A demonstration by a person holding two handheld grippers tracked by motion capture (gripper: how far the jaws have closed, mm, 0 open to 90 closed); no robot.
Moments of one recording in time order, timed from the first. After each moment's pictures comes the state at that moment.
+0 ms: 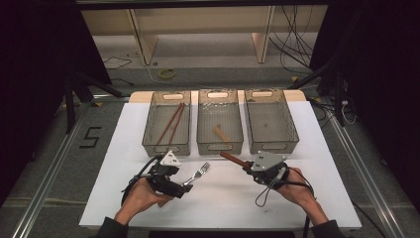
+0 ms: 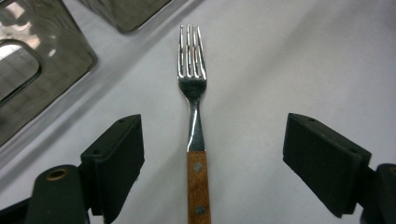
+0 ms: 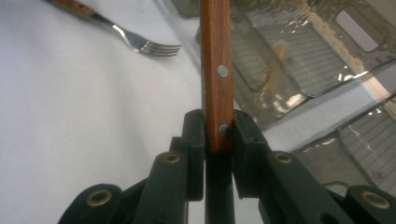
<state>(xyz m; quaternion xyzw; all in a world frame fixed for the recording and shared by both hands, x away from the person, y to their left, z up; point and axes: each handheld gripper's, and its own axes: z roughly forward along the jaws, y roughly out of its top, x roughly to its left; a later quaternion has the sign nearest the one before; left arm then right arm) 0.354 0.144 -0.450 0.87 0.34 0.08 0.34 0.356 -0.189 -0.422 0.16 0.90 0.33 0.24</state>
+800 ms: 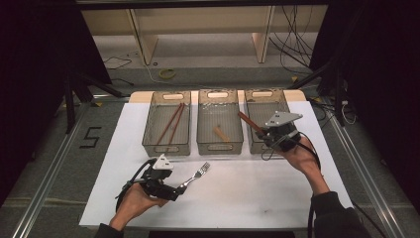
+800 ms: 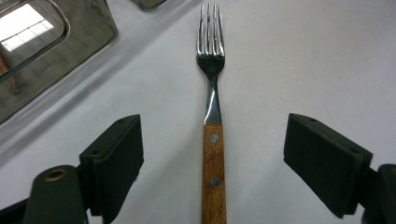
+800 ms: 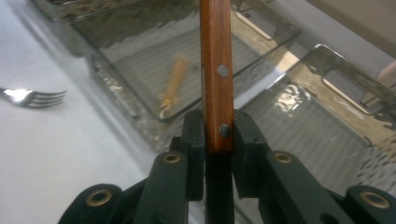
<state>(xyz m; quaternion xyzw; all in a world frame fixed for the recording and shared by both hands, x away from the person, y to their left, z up) 0.346 0.160 -0.458 0.87 0.36 0.09 0.34 0.430 -0.219 -0.378 0.29 0.86 0.35 0.25</state>
